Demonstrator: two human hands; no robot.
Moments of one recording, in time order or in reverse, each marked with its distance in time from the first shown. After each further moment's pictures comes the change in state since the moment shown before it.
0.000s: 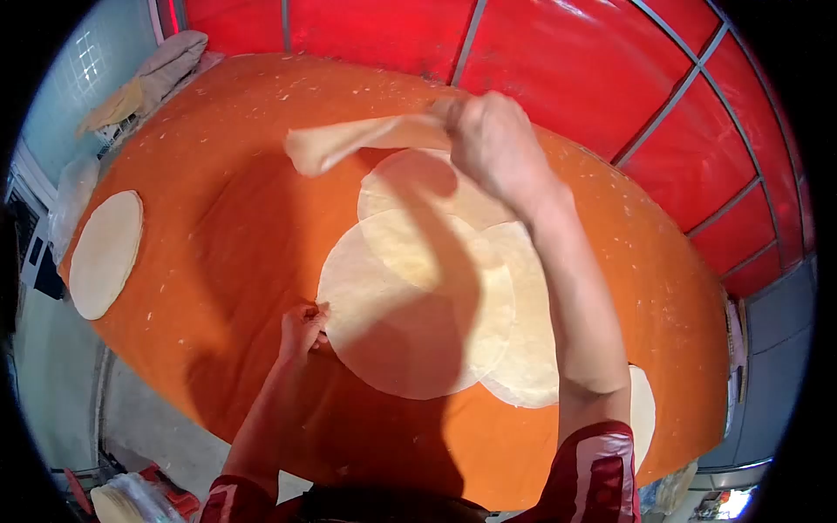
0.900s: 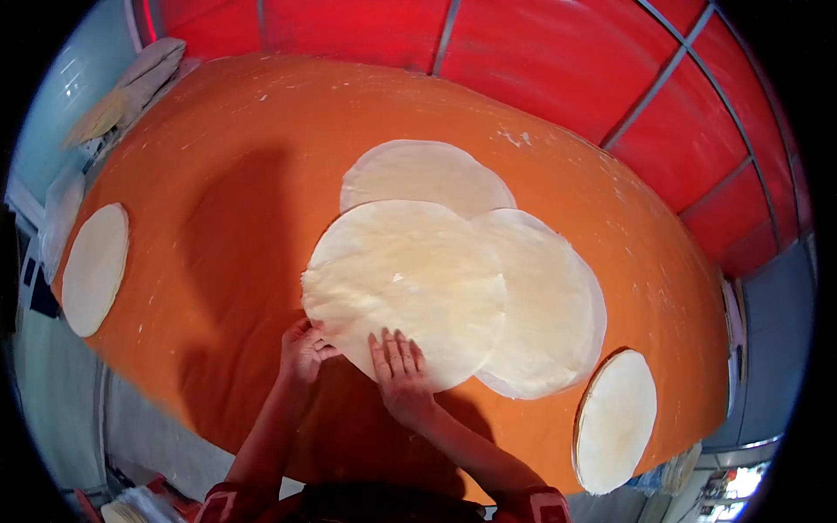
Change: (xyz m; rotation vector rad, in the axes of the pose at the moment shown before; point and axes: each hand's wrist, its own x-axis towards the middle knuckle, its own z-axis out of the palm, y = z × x) left_hand -0.023 -0.014 0.026 -0.709 -0.200 0.038; right_hand -0.238 -0.098 0.152 -0.095 -0.109 0.065
